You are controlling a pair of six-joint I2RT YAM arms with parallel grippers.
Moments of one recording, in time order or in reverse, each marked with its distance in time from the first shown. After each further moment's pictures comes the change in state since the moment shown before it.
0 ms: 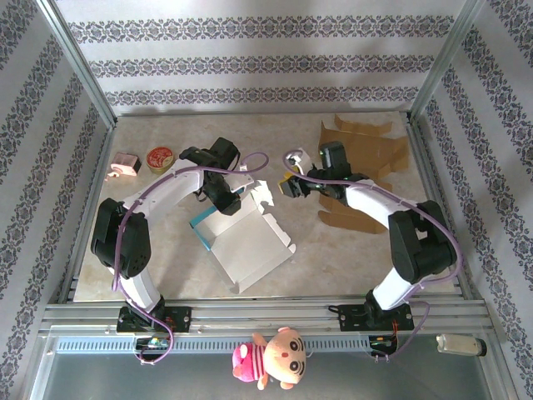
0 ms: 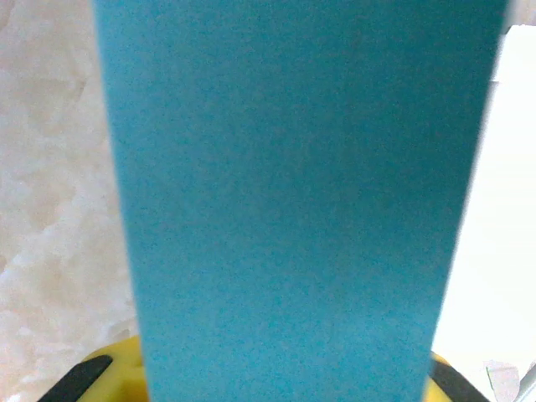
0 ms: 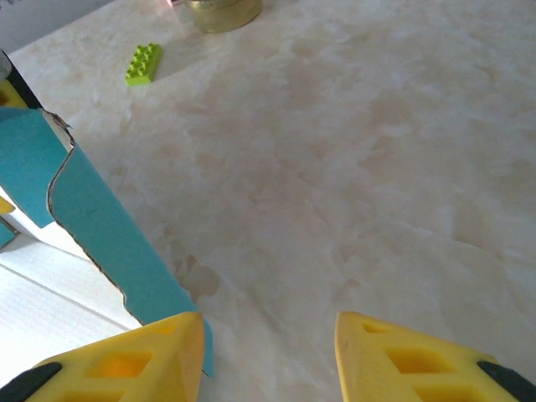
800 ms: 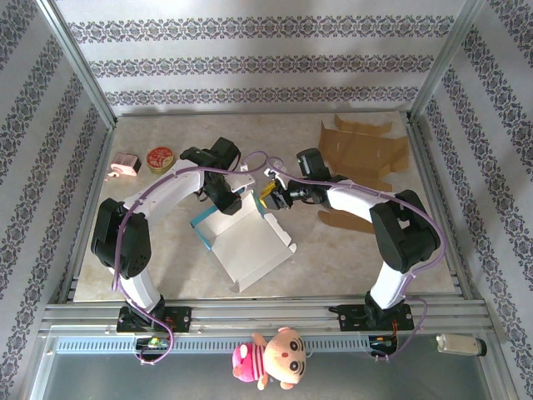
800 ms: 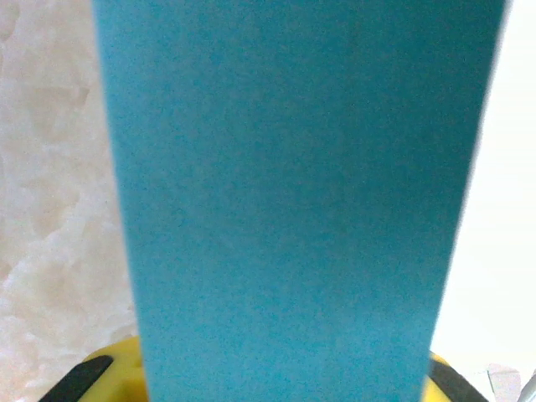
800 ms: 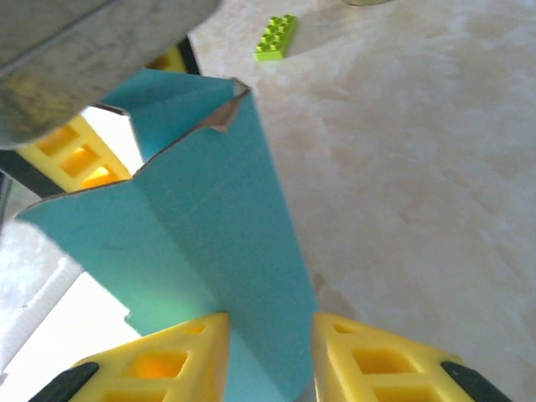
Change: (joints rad) left arm -0.005 0.001 0.000 0.012 -0.002 0.000; right arm 0.112 0.107 0.035 0.004 -0.188 -0.031
